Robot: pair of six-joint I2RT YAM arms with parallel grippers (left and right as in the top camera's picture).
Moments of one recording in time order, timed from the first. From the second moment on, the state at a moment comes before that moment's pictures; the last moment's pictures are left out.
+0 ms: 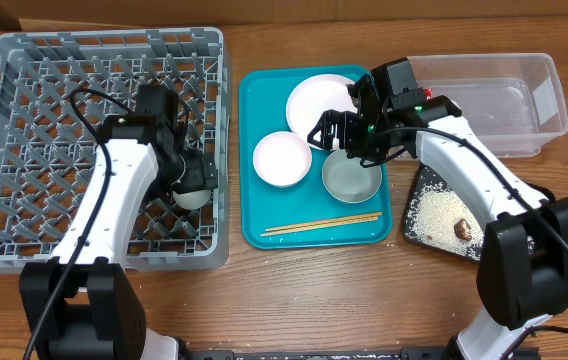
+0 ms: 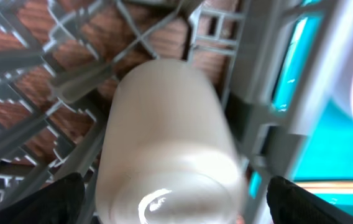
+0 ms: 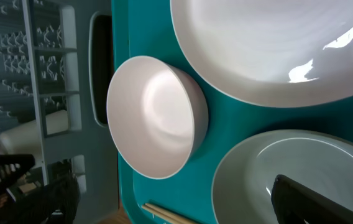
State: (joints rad) left arm -0.04 1.67 1.31 -1.09 0.03 -0.23; right arm 0.31 1.86 1.40 -0.66 -0.54 0.43
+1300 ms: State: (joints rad) left arm -0.28 2.08 1.56 -0.71 0.19 0.21; right arm 0.19 1.50 1.51 -1.00 -0.32 0.41
